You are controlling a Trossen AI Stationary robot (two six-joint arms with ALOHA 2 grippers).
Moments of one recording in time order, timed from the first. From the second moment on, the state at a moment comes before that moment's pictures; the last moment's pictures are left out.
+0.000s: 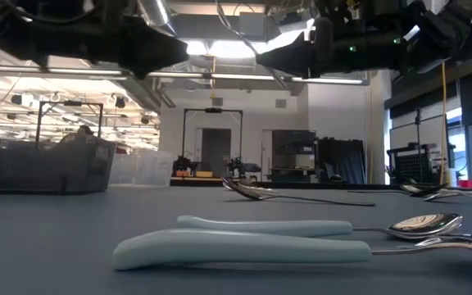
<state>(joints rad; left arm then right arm) 0.02 1.15 0.35 0.80 -0.18 0.05 -0.07 1.48 0.57 0.91 0.02 -0.24</state>
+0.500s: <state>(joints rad) -0.01 1.42 0.53 0.87 -0.12 0.06 -0.06 1.68 0.62 1.10 -0.10 -0.19</state>
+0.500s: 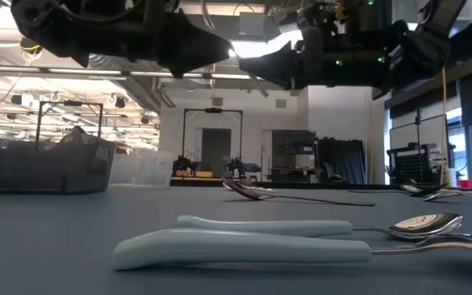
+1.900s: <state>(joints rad) -0.02 1.27 0.54 0.62 -0.24 0.11 -0.07 1.57 0.66 0.80 -0.07 -0.14</state>
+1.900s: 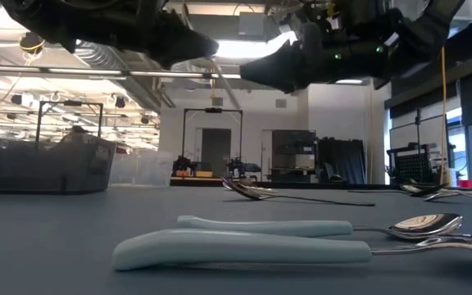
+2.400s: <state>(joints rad) -0.01 0.99 0.55 0.10 -0.49 -0.02 -0.06 1.45 0.48 0.61 -0.09 -0.18</state>
